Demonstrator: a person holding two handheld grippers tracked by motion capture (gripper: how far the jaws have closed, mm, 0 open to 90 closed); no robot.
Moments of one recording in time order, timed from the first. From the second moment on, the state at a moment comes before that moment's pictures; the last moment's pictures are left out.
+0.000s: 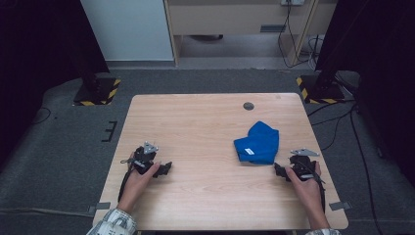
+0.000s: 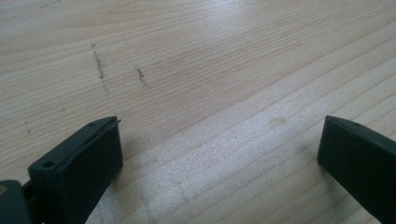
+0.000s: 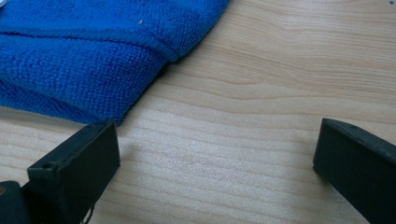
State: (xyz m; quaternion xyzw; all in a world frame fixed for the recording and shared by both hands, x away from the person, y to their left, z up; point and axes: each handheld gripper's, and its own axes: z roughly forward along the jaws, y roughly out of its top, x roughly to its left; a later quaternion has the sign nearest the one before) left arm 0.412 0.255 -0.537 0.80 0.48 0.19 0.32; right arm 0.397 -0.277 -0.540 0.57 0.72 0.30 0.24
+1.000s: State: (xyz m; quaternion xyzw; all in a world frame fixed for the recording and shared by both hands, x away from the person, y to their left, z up) left arm 0.411 0.252 -0.537 0.80 0.47 0.19 0.32; right arm 0.402 -0.254 -0.499 0.50 0.73 0.37 0.28
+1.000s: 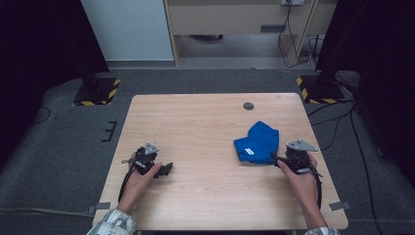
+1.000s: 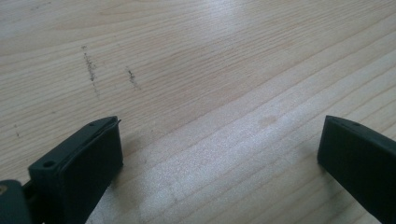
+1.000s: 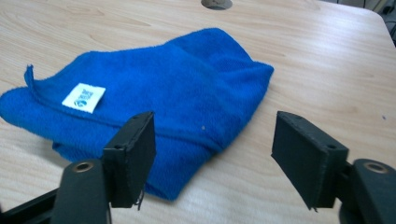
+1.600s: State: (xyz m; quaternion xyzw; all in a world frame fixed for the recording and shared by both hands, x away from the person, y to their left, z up) left arm 0.408 0.252 -0.537 0.80 0.47 0.19 0.32; right arm 0.435 -0.234 -0.514 0.46 0.76 0.38 0.24
